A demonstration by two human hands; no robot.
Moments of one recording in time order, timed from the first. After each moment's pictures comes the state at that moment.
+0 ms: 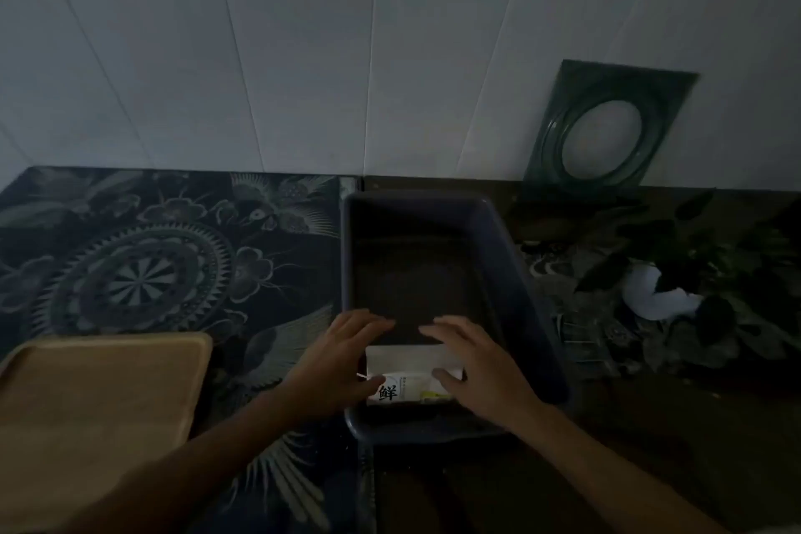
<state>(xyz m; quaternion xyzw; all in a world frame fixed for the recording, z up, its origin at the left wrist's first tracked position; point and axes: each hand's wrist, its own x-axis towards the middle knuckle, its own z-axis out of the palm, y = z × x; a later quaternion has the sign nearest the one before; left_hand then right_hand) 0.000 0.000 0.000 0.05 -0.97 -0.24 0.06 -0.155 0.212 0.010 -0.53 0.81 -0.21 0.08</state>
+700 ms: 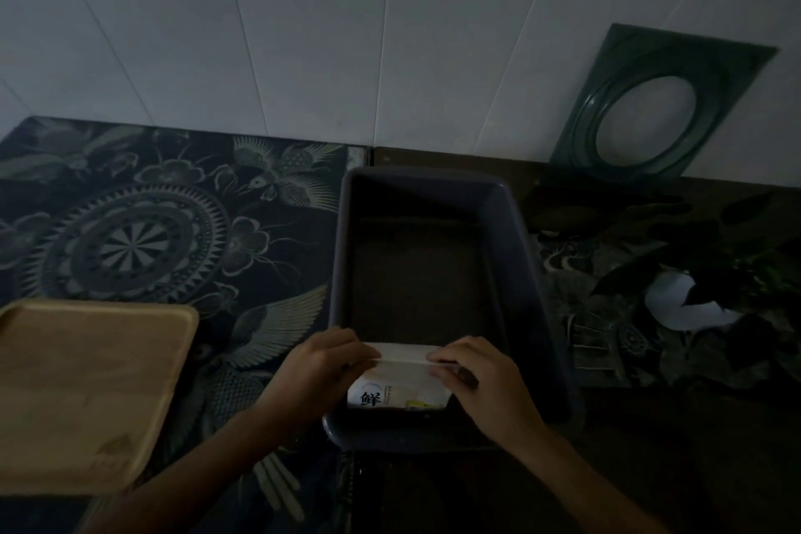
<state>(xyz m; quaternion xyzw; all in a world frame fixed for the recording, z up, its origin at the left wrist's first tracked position) -0.006 0.017 -0.006 0.09 -0.94 -0.30 0.16 -0.179 0.223 -0.005 -0.49 0.80 -0.33 0.11</state>
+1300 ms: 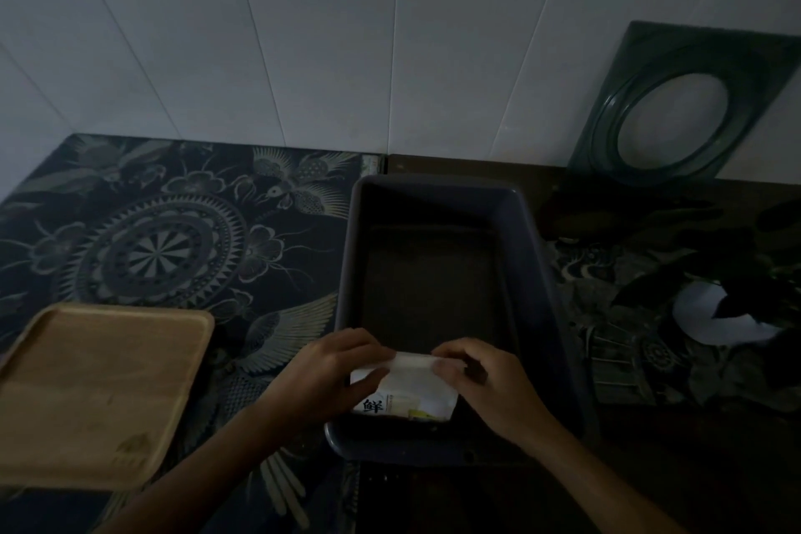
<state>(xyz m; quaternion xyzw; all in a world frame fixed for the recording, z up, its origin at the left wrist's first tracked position) -0.016 0.023 0.017 0.06 -0.95 -0.28 0.14 -0.198 0.217 0.000 -0.40 0.76 -0.43 0.27</state>
